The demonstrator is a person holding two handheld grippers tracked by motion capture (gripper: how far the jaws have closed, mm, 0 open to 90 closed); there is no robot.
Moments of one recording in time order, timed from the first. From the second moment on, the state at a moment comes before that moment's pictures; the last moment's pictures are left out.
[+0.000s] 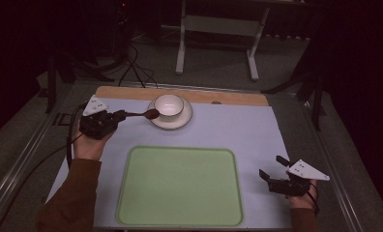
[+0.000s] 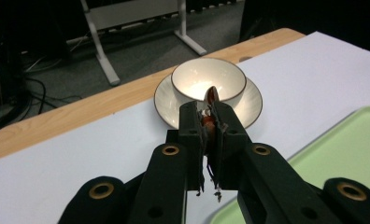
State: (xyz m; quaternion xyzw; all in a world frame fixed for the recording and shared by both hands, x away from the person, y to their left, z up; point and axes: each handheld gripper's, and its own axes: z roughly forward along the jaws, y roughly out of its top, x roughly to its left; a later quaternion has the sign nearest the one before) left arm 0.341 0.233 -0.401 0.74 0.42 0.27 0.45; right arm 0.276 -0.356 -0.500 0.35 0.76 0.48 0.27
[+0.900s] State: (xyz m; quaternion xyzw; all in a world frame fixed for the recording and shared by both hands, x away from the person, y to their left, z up) left arm 0.294 0.250 -0.424 0.76 0.44 0.24 0.41; right arm 0.275 -0.356 -0.500 0.35 0.76 0.48 0.27
